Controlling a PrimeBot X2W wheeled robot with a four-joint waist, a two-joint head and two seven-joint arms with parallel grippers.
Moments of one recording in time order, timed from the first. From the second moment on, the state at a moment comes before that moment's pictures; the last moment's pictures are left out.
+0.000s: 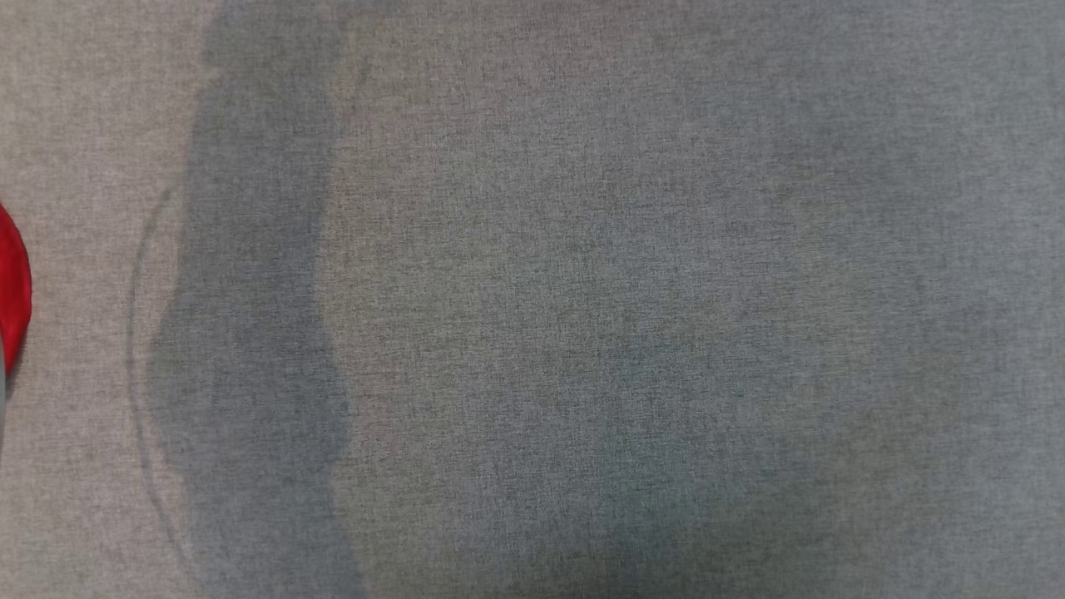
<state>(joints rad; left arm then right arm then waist) -1.67 0.20 -0.24 0.74 -0.45 -0.11 0.14 -1.58 -0.65 0.85 0.39 1.32 0.13 -0.24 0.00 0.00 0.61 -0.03</state>
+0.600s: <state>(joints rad) -1.27 0.25 -0.51 0.81 -0.67 -0.13 0.24 -1.24 -0.66 1.16 0.30 1.40 0.13 -0.26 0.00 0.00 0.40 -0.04</state>
